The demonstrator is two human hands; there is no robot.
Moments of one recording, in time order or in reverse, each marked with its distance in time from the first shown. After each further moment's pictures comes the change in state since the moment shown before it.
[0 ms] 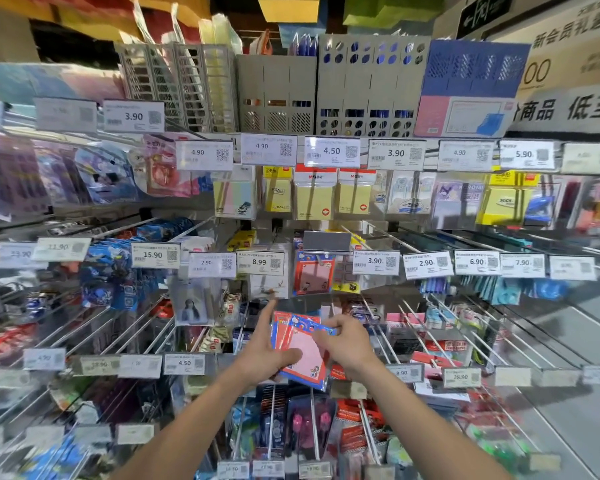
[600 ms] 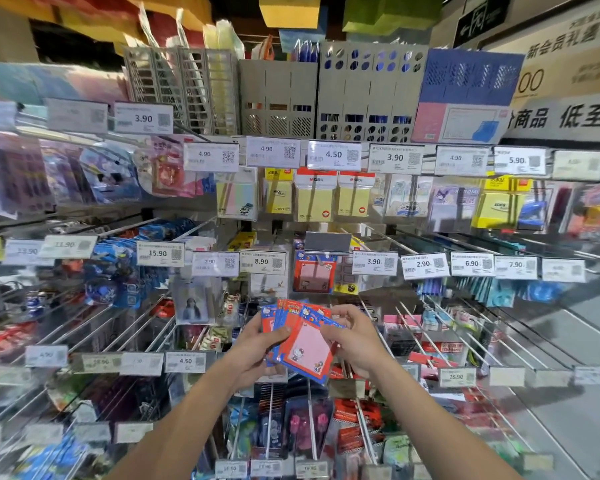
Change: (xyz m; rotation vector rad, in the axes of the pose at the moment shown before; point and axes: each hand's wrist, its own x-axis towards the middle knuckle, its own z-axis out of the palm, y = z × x) left_hand -0.006 0.009 -0.011 -0.419 -0.016 -0.172; right_hand -0.011 -0.009 -0.019 0.434 -0.138 0.043
